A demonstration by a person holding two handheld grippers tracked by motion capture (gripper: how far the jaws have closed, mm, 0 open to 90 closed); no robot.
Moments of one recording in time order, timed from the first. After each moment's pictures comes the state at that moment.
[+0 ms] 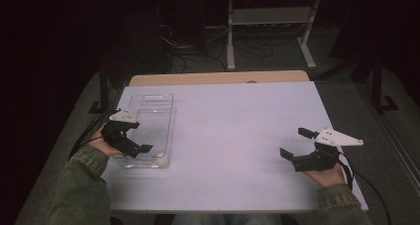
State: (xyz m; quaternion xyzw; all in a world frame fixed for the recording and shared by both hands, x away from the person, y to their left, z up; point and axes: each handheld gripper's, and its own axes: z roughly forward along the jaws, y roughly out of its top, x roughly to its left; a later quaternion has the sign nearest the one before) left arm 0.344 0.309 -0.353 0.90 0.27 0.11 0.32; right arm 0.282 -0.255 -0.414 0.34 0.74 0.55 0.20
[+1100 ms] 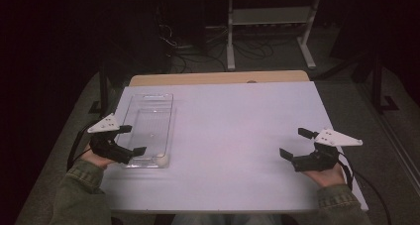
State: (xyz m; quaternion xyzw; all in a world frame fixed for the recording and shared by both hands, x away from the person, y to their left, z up) left arm 0.318 0.336 -0.365 0.84 0.30 0.14 0.42; right arm 0.282 -0.254 -0.415 0.34 0.74 0.54 0.20
